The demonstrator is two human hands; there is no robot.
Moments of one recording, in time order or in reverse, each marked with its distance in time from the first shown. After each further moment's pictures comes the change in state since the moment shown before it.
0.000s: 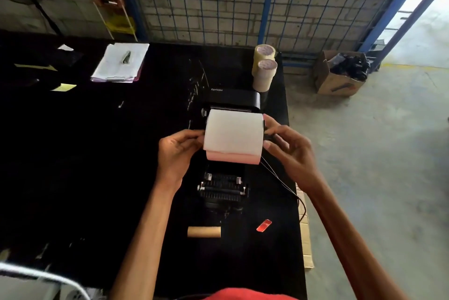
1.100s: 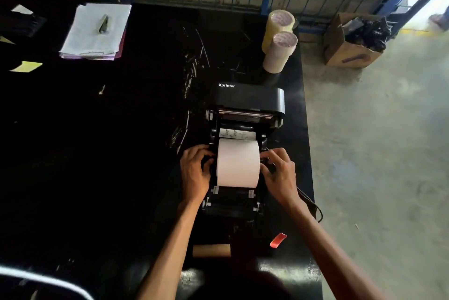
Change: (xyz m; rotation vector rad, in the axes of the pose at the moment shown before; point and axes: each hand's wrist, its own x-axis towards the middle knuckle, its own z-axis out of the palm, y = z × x) left_hand 0.078 -0.177 -0.010 0.973 0.021 0.044; right_hand 0.030 0.176 0.044 -0.696 0.120 0.290
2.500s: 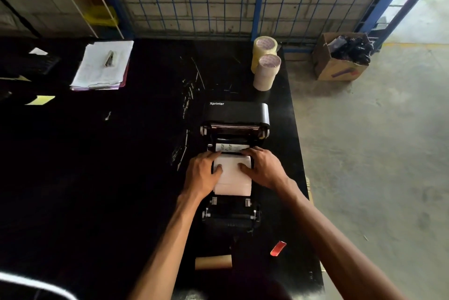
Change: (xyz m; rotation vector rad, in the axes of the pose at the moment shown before) left_hand 0.021 0.053 -0.036 0.103 -0.220 0.199; right_hand 0.043 -0.050 -0.028 -0.305 -0.283 -0.081
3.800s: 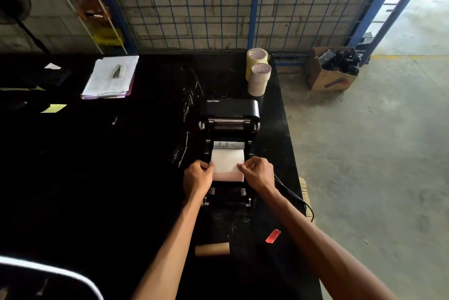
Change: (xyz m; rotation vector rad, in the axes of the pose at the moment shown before) left_hand -0.037 0.011 0.012 -0.248 0.125 -0.601; right_hand -0.053 -0.019 0.024 0.549 0.215 0.410
